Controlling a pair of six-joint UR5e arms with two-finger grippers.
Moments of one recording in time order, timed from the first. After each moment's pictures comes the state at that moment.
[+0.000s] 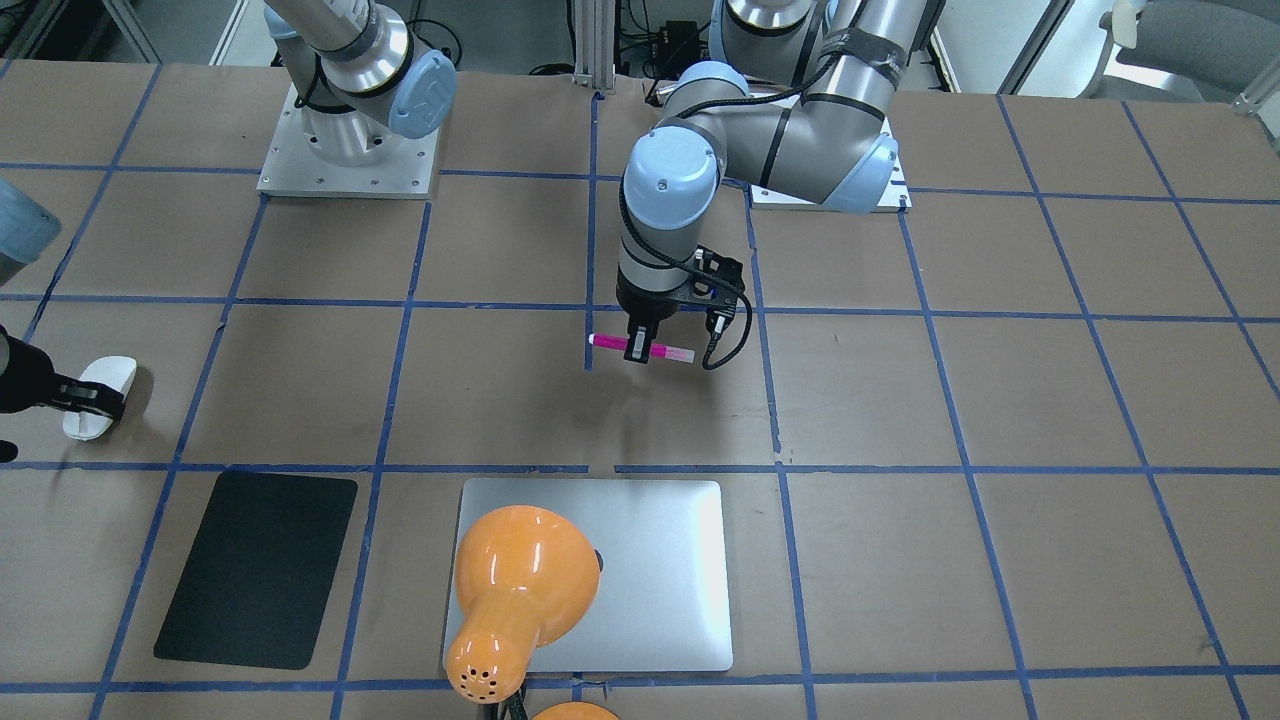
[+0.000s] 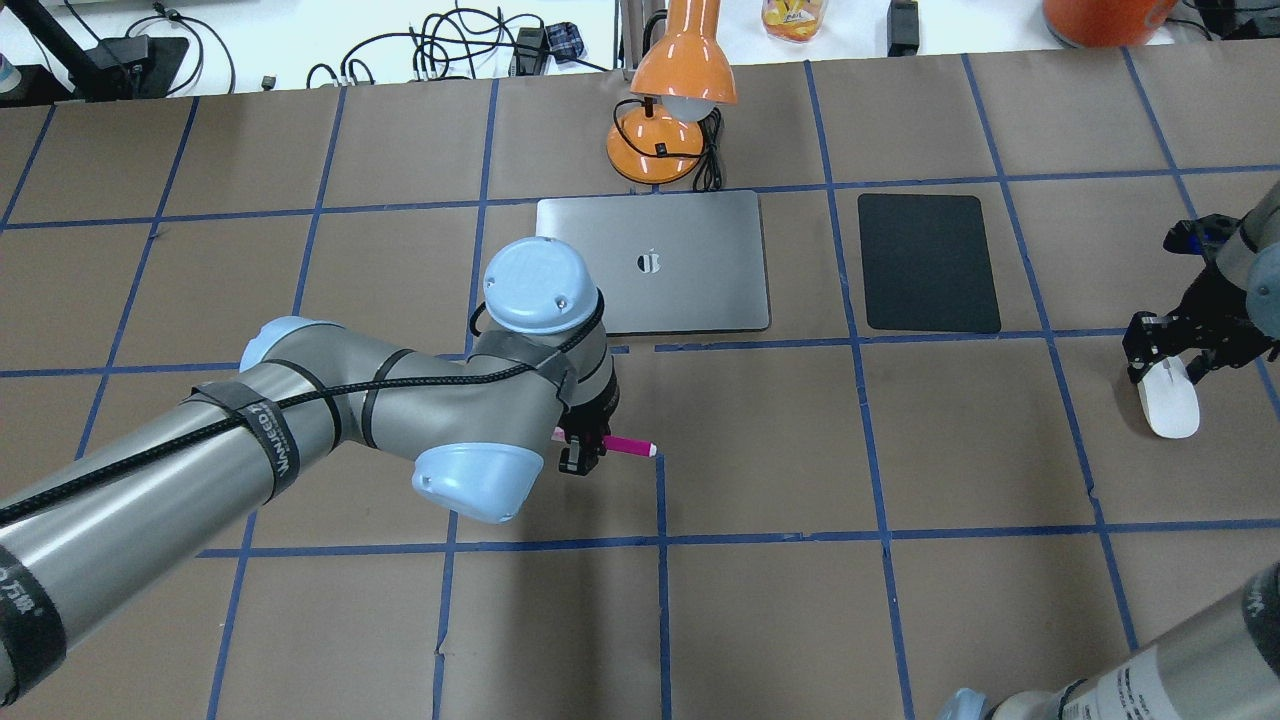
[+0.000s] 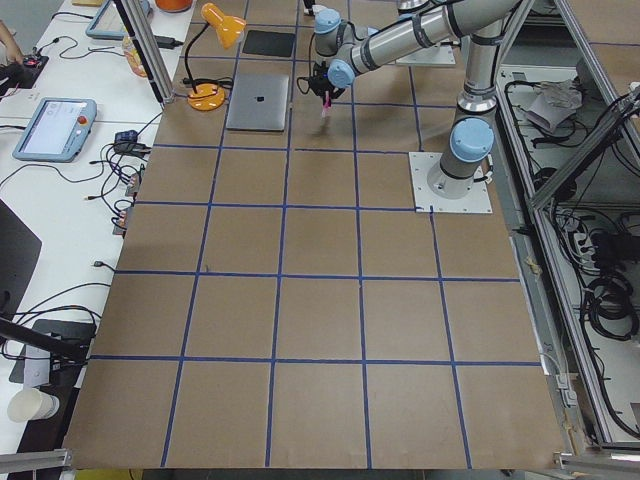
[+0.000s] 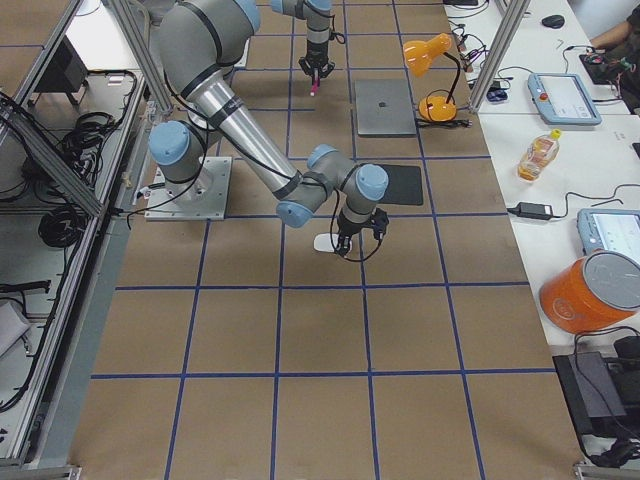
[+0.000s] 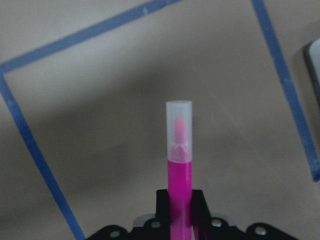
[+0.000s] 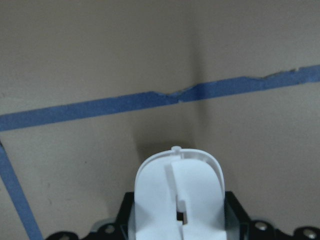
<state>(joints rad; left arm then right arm) -1.95 -1.83 -2.01 -0.91 1.54 -1.77 0.96 -1.15 1.86 -2.13 -1.69 -0.46</state>
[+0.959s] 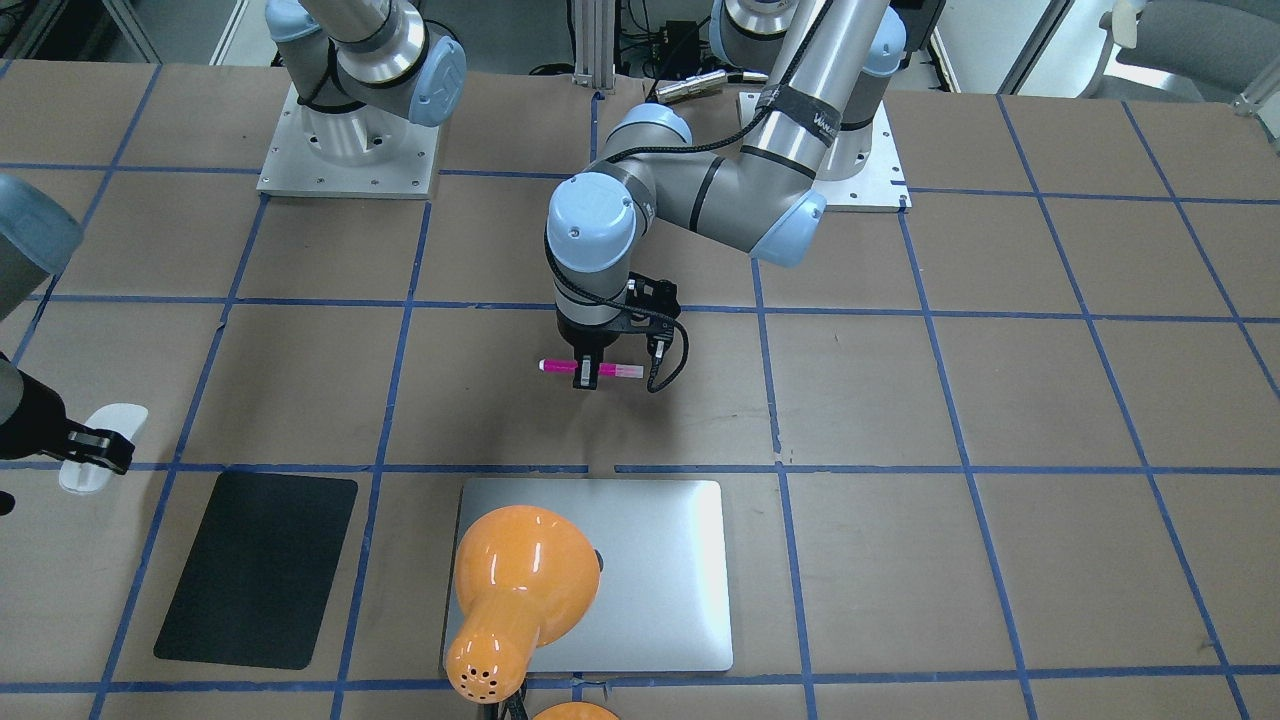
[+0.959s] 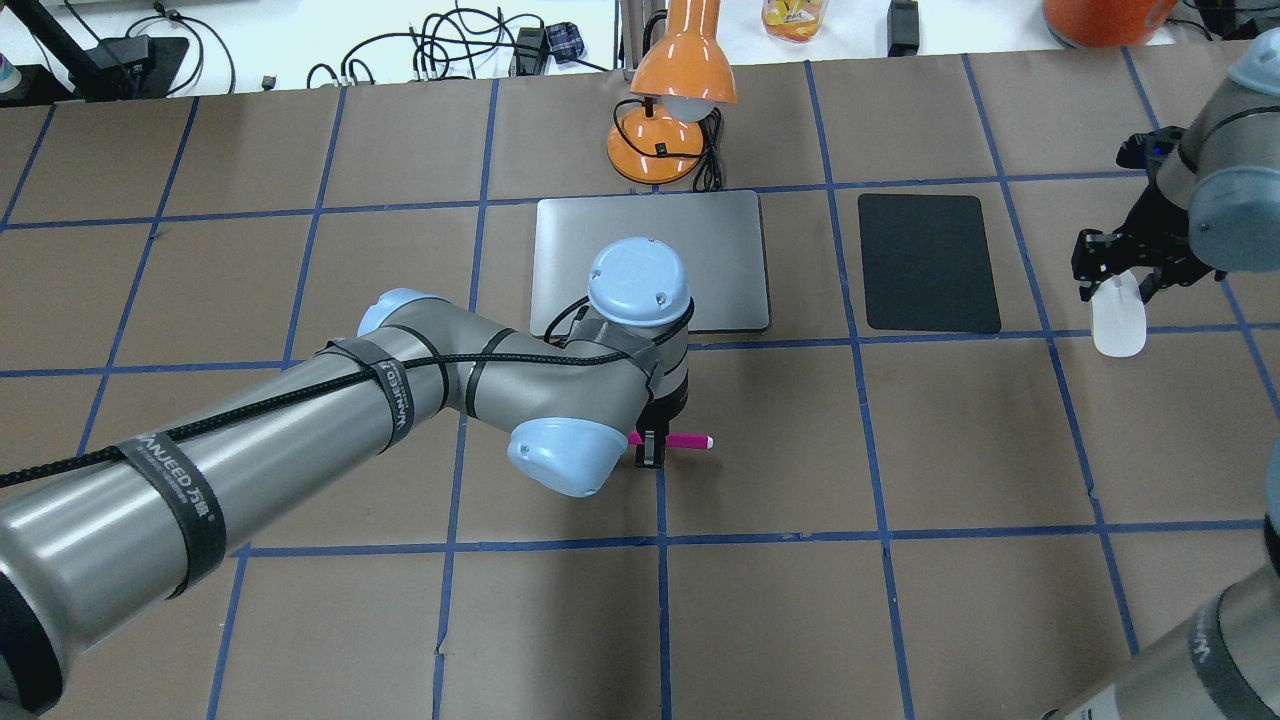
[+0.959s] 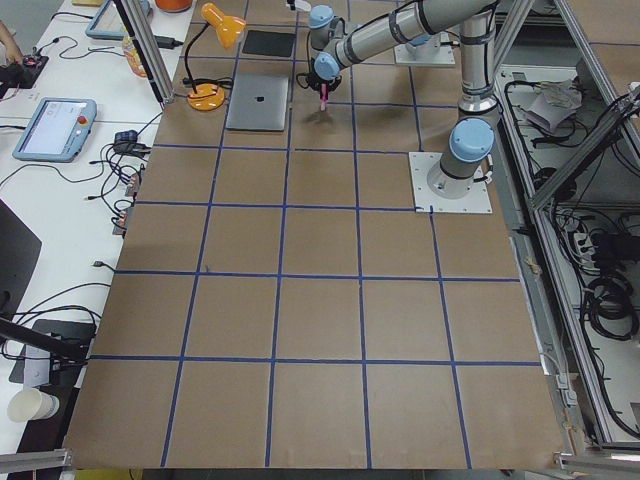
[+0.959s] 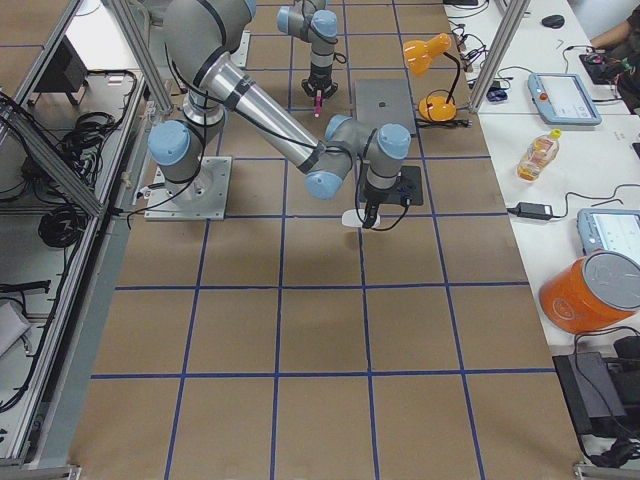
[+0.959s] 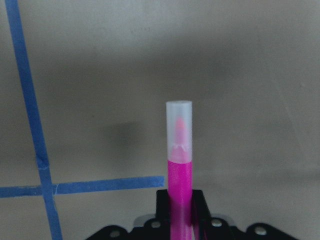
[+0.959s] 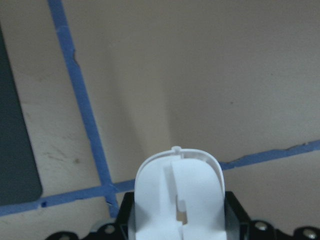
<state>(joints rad) -2.03 -1.99 -1.88 -0.91 1.54 -1.93 1.15 -1.16 1.73 -2.11 -1.67 -0.23</state>
